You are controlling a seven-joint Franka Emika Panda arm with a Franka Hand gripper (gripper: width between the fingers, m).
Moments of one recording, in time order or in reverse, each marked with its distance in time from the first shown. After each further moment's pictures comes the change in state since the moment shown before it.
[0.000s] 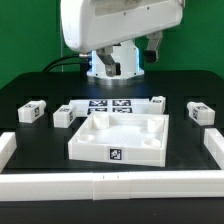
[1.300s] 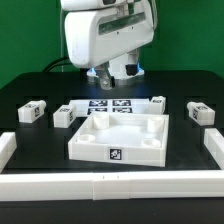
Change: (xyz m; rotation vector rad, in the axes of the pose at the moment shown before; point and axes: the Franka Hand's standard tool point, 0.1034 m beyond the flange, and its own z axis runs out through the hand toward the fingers) arm -0.048 -0.015 0.030 -0.026 0.009 -0.290
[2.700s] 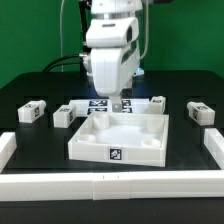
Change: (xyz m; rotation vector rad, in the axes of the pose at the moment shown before) arm -0.040 -0.062 0.076 -0.007 -0.036 -0.353
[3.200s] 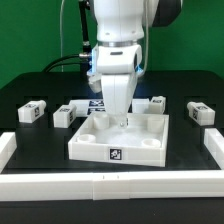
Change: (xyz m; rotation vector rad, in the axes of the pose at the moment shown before) arm 0.001 -0.026 0.041 0.034 -0.007 -0.038
